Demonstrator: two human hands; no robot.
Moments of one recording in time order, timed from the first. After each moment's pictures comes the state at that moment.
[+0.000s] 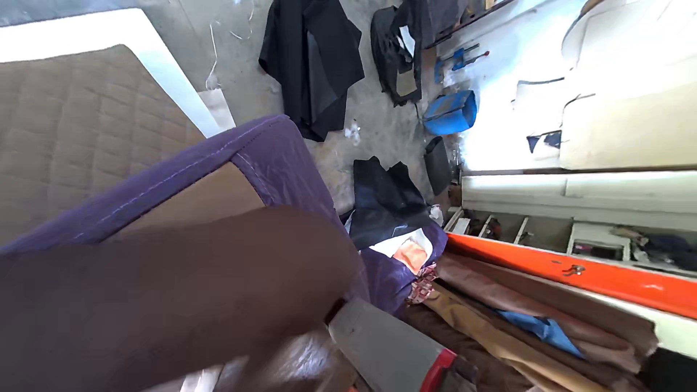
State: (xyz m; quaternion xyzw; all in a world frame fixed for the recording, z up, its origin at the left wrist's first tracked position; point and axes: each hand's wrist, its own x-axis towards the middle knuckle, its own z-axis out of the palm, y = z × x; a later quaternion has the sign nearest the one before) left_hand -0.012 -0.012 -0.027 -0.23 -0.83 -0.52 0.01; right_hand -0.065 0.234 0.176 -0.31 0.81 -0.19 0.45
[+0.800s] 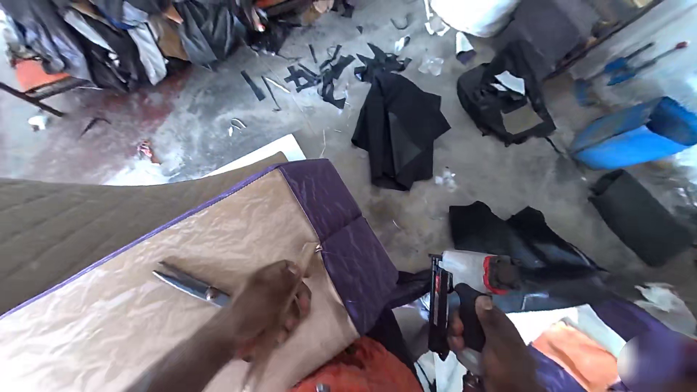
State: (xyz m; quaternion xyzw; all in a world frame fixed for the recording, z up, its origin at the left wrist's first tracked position) left_hand 0.073 0.128 0.133 0.44 -0.38 -0.81 -0.06; right_hand -0.182 0.405 0.083 -0.05 0.72 -0.54 0.43
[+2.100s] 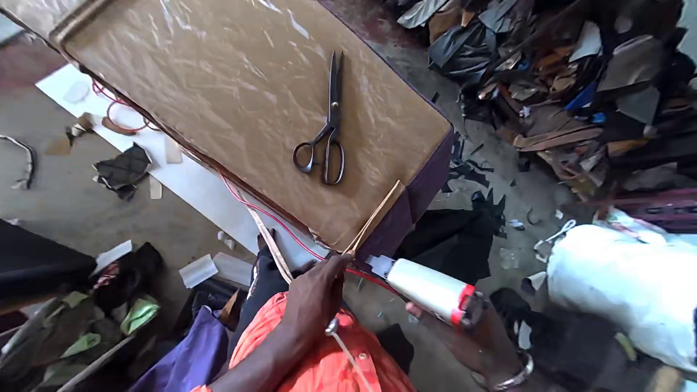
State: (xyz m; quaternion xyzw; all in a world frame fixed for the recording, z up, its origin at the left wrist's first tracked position) left_hand -0.036 0.410 0.031 0.74 -0.48 -0.33 0.33; right_hand -0.256 0.295 0.132 -0.82 0.47 -0.07 0.31
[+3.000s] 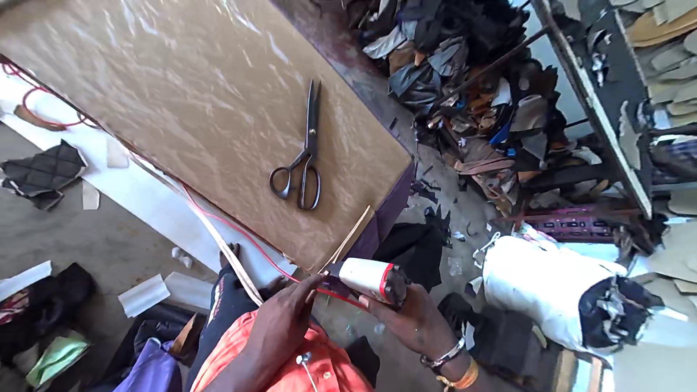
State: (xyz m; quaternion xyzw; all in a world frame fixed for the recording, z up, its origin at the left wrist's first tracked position) left_hand -0.018 0.405 0.014 0.70 -0.52 -0.30 0.38; right_hand -0.201 0.258 0.133 -0.79 0.51 0.07 0.32
